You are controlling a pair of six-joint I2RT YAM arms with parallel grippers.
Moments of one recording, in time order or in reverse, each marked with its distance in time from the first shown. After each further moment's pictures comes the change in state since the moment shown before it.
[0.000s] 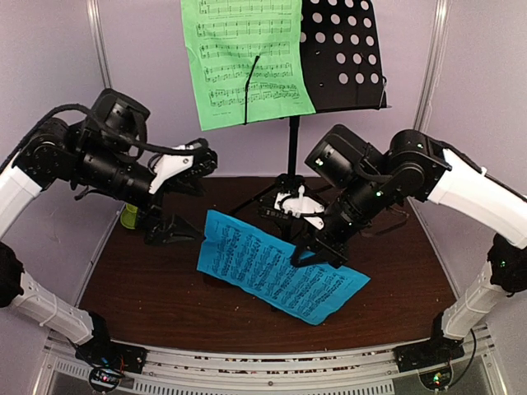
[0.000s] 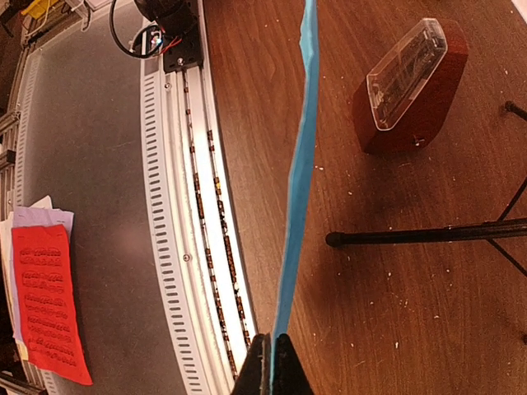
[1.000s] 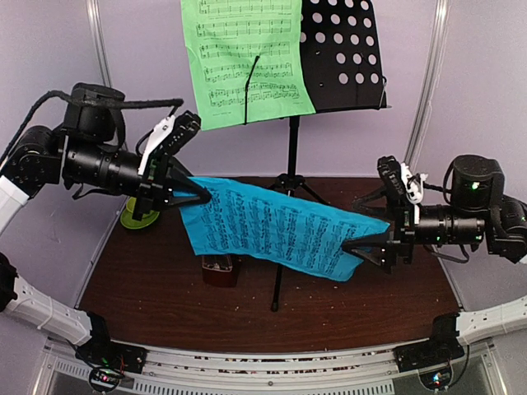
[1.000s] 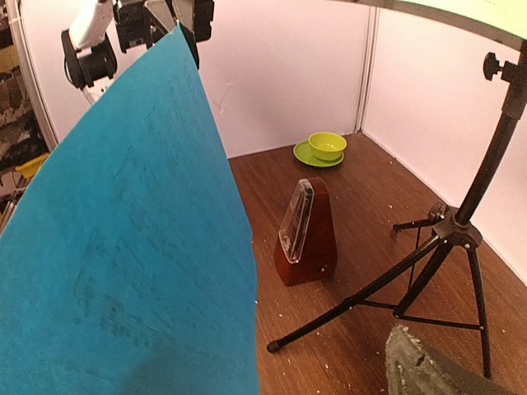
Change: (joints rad) left arm 0.006 -0.080 -0.063 0.222 0.135 -0.188; right arm -0.026 -0.705 -0.669 0.663 0.145 0.103
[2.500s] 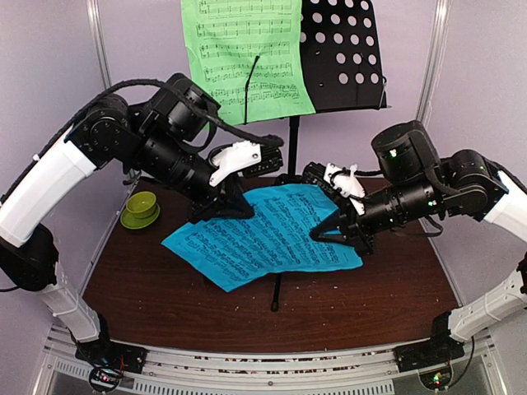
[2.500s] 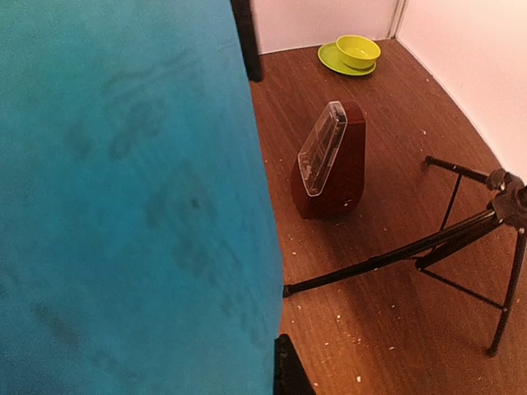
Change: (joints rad) left arm -0.120 0.408 0.403 -0.304 -0.198 0.111; right arm 0.002 0.384 0.381 -0.341 -0.031 -0.054
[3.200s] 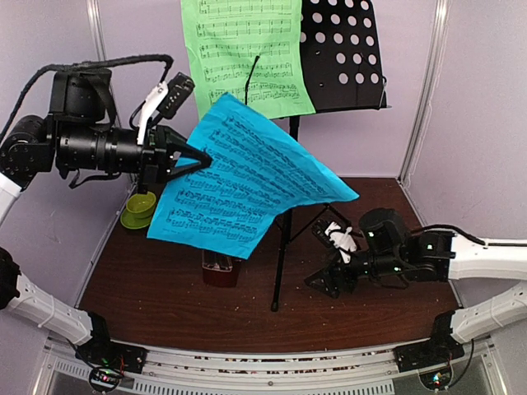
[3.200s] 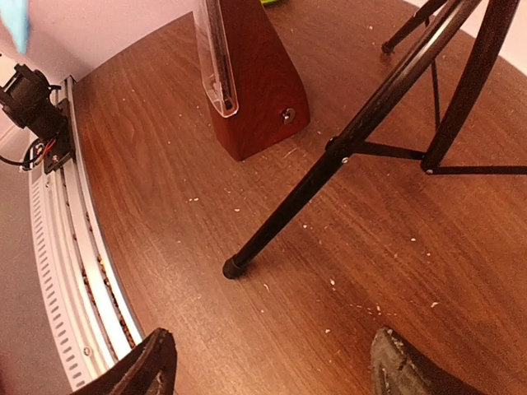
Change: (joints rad) left arm 0.092 -0.374 -0.291 0.356 0.013 -0.264; right arm -0.121 -0.140 -0.757 0.628 0.048 0.222
